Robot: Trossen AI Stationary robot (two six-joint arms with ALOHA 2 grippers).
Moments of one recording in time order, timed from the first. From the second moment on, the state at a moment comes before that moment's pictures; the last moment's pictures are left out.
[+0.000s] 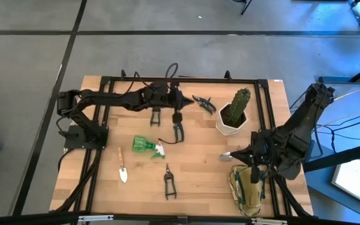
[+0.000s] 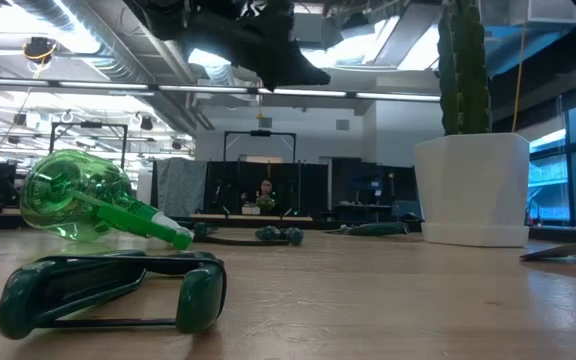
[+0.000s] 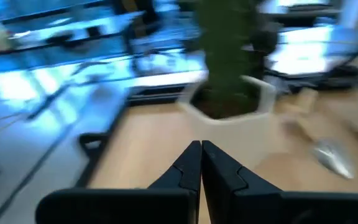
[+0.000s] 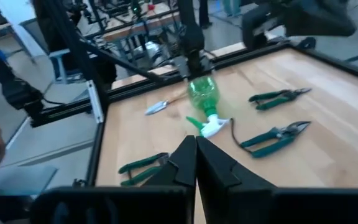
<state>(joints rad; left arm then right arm) 0.28 1.58 1.07 0.25 0.05 0.17 1.00 1.00 0.78 -0.32 1.05 0.75</state>
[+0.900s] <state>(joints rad) 0.55 1.93 1.41 0.11 0.56 -0.01 1.01 1.01 0.78 -0.40 1.11 0.75</state>
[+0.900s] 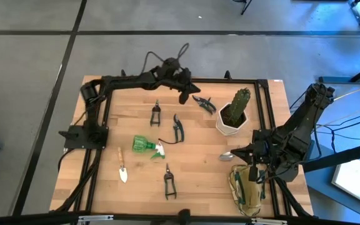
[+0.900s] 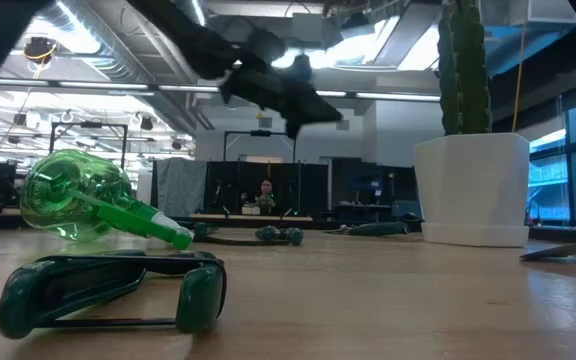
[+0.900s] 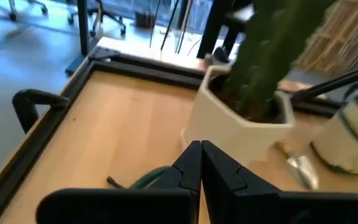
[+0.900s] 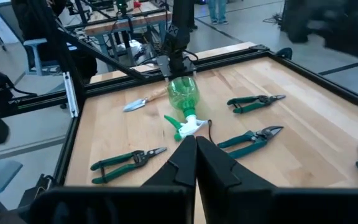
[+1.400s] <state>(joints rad) 0.52 2.22 2.00 -0.49 0.42 0.59 1.01 1.02 0.78 -0.41 1.11 0.78</state>
